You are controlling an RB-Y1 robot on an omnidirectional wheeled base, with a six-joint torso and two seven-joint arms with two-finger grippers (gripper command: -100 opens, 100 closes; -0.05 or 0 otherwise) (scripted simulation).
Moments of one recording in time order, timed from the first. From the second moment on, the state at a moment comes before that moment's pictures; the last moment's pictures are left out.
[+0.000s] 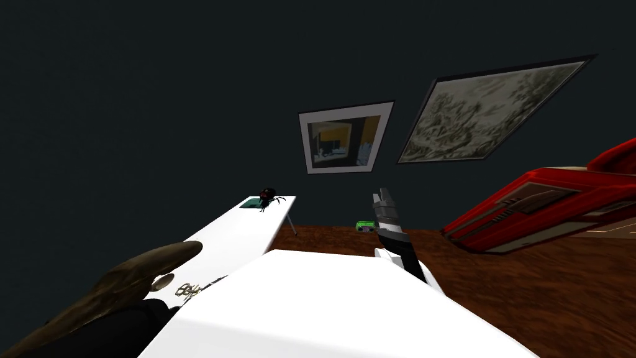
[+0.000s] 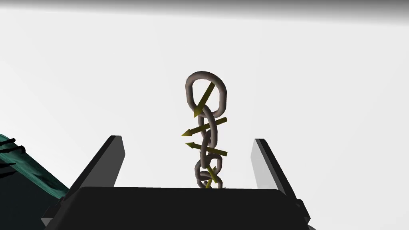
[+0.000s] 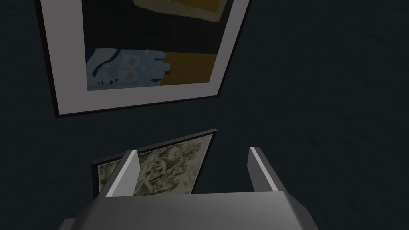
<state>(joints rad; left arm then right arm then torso) 1.23 1.19 0.02 -1.92 0.34 0.26 0.50 0.53 0.02 -0.03 -2.22 0.07 -0.44 0.05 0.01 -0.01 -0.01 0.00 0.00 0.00</state>
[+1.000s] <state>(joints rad) 1.29 1.28 -0.04 -1.77 0.36 0.26 0.58 0.53 0.02 -0.03 -2.22 0.07 -0.44 0.05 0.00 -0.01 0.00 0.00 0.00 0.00</state>
